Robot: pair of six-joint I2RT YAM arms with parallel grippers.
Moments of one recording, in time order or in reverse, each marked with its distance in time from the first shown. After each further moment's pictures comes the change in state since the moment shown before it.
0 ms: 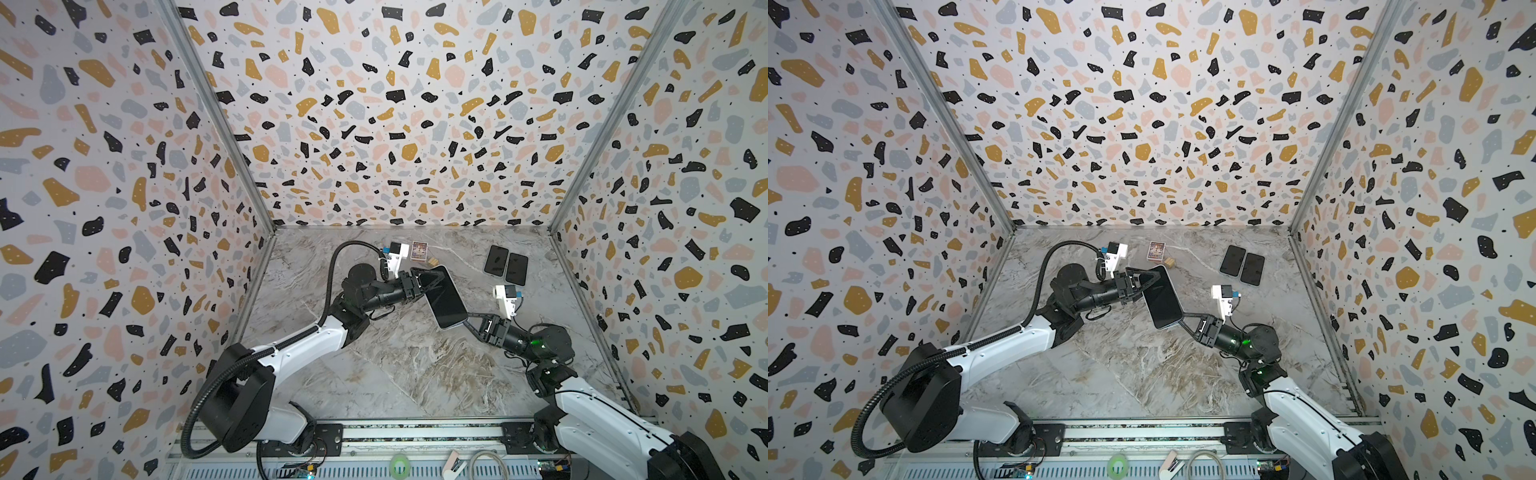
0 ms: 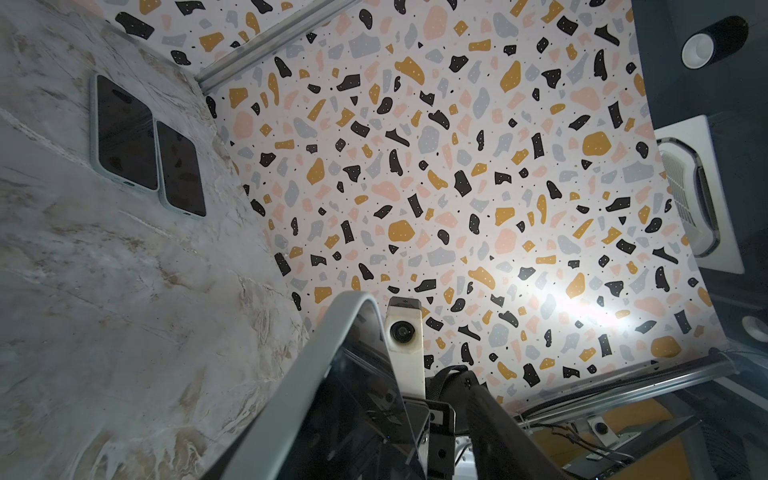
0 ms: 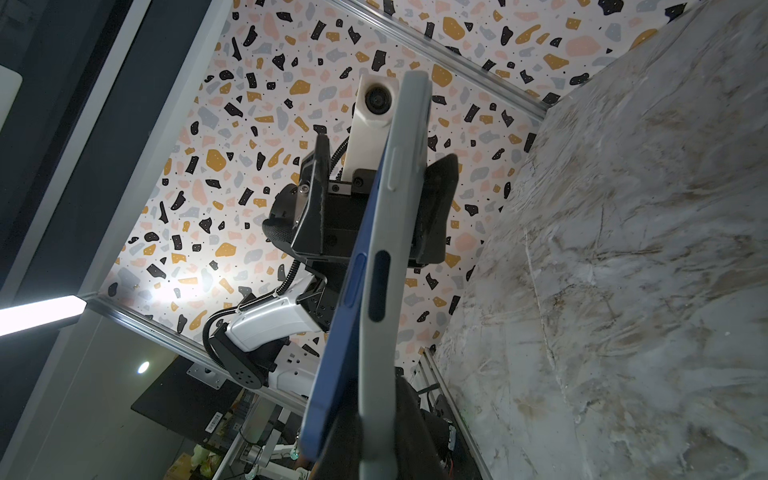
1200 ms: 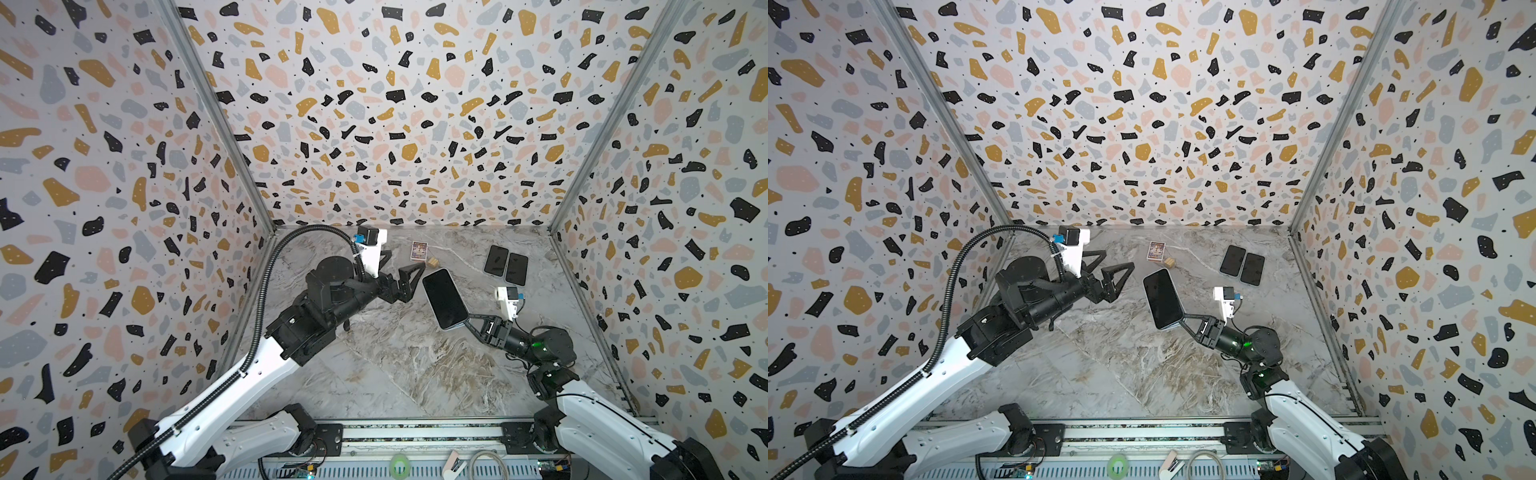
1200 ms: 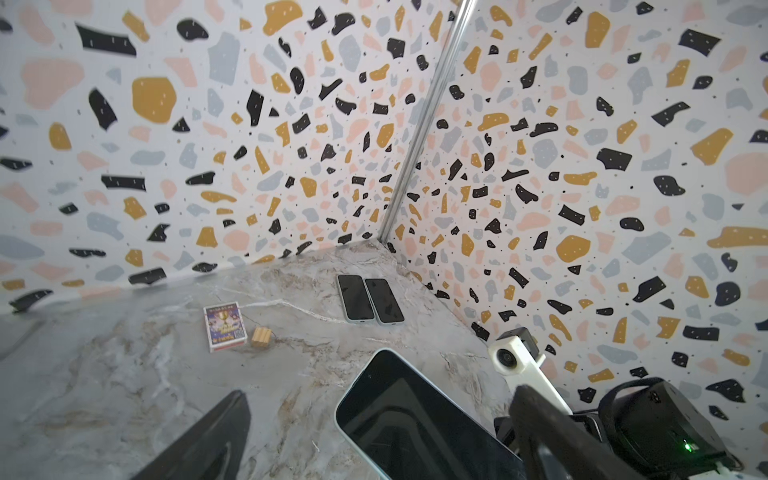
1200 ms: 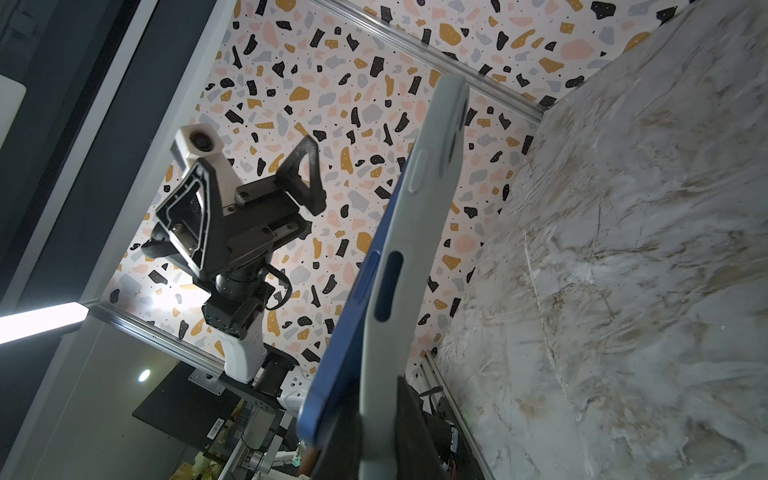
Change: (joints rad) left arm -0.172 -0.377 0.326 -0.843 -0.661 0.890; right arm -0.002 -0.037 -0.018 -0.015 0.014 0.011
